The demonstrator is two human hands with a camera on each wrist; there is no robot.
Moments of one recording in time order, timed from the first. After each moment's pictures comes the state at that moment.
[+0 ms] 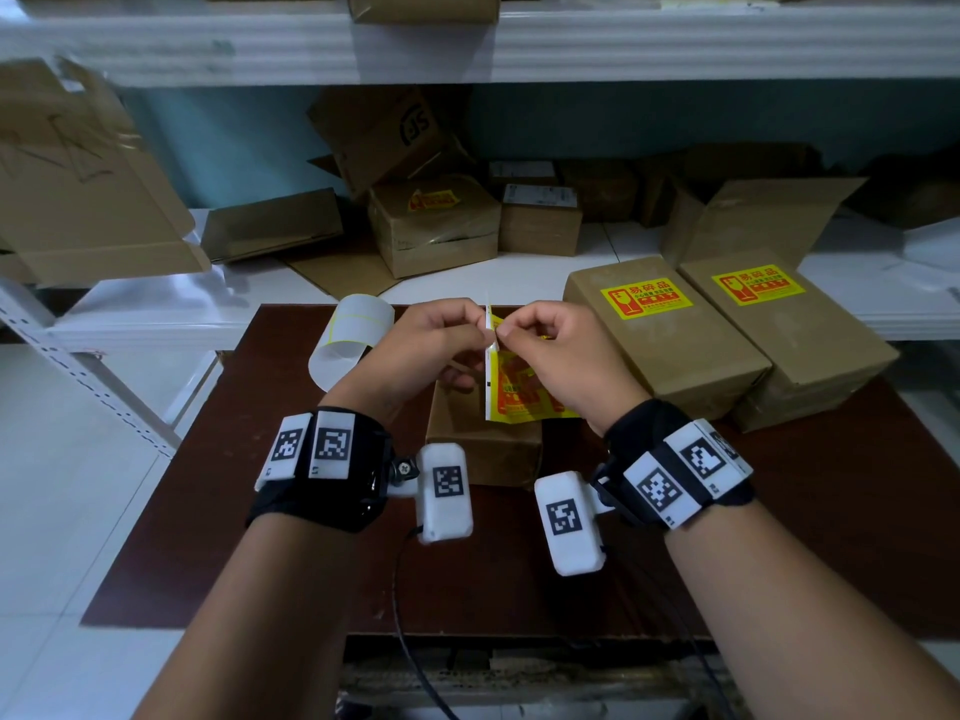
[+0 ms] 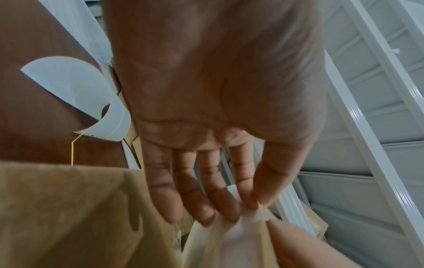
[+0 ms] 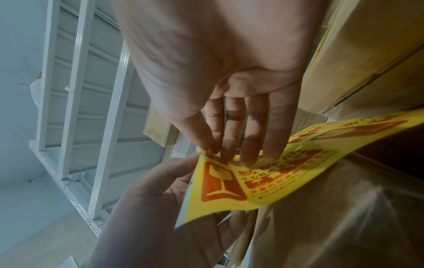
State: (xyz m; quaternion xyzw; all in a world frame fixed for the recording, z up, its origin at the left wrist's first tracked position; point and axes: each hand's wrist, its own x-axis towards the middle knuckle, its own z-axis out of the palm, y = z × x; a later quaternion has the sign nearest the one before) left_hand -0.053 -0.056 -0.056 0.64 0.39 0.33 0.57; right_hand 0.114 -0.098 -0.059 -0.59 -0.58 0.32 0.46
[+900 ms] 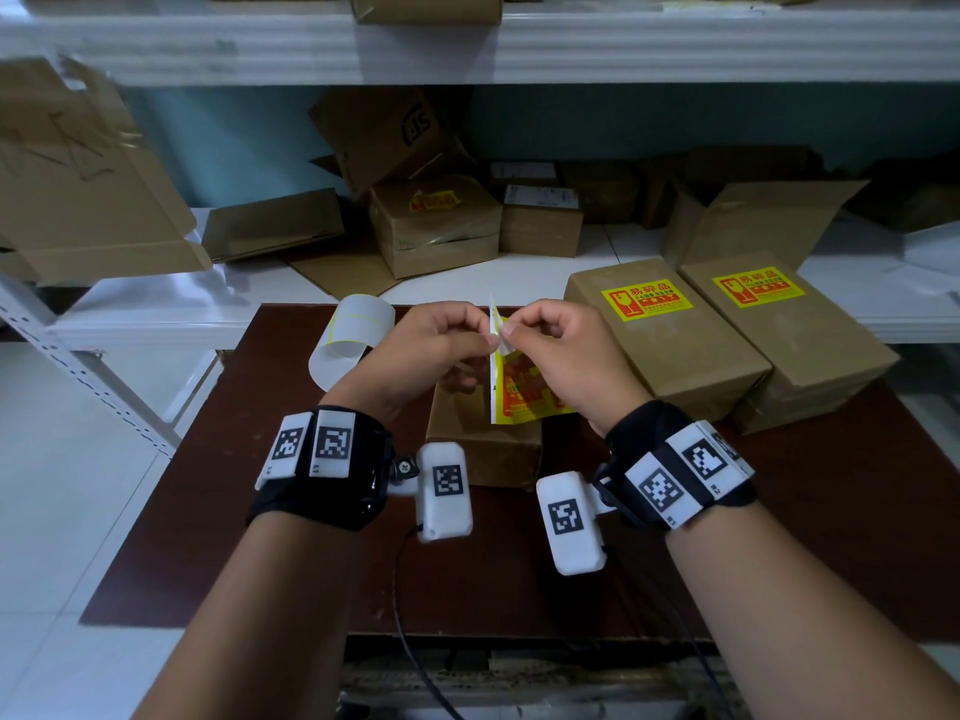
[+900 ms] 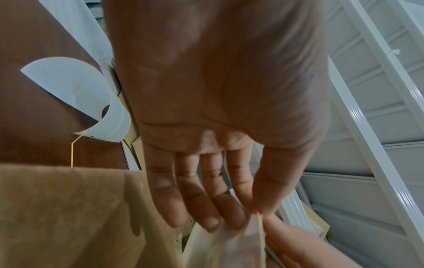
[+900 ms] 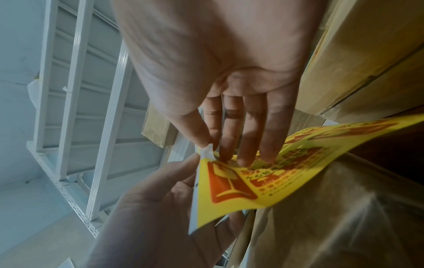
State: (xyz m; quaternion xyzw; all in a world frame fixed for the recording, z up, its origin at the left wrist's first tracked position) left_hand -0.052 -0.054 -0.060 0.65 0.39 0.33 0.56; right_hand 0.117 -0.095 -0.063 -0.58 -0.58 0.32 0.47
